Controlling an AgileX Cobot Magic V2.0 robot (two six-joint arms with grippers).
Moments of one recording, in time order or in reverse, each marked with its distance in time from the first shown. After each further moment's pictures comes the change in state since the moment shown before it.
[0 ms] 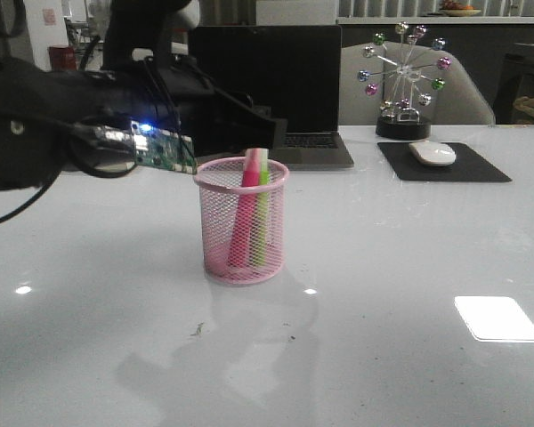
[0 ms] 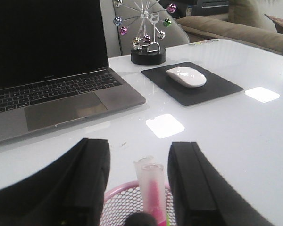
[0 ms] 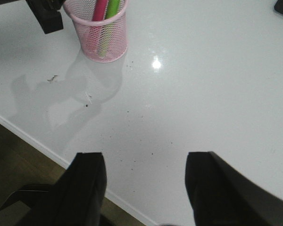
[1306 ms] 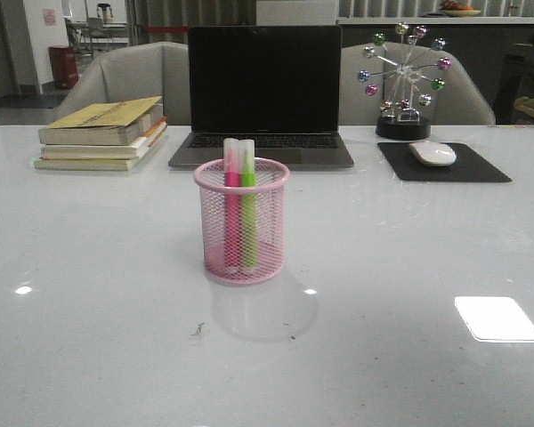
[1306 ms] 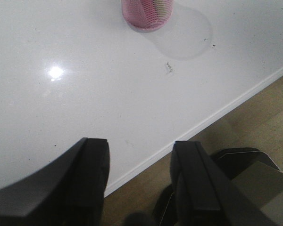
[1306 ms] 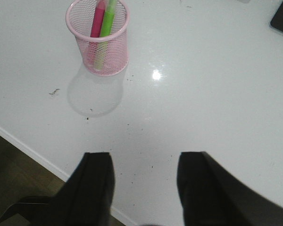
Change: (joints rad) left arm 0.000 -0.901 0.004 0.327 1.694 -0.238; right arm 0.000 0.000 0.000 0.000 -0.046 0.000
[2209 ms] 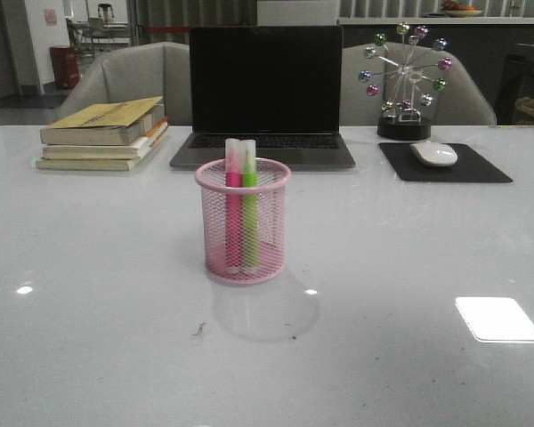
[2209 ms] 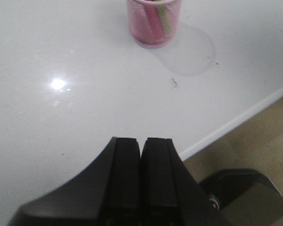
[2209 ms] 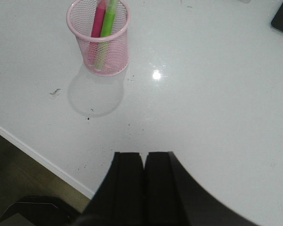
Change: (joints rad) left arm 0.078 -0.057 0.012 -0.011 -0.042 0.001; right arm 0.000 0.000 0.000 0.000 0.000 0.000
